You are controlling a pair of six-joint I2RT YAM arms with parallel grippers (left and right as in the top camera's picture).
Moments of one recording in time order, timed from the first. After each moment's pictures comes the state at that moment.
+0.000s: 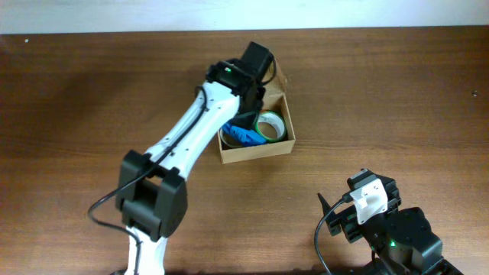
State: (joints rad) left arm -0.55 2.10 1.90 -1.07 0.02 -1.70; right arm 0.55 0.39 0.71 -0.81 0.16 -0.11
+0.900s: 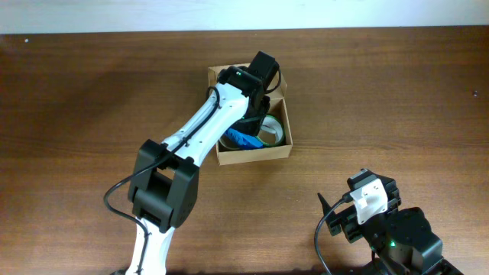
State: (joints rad) left arm -0.56 2.19 1.90 -1.06 0.03 -1.69; right arm 0.55 0.39 0.71 -0.81 0.16 -0.10
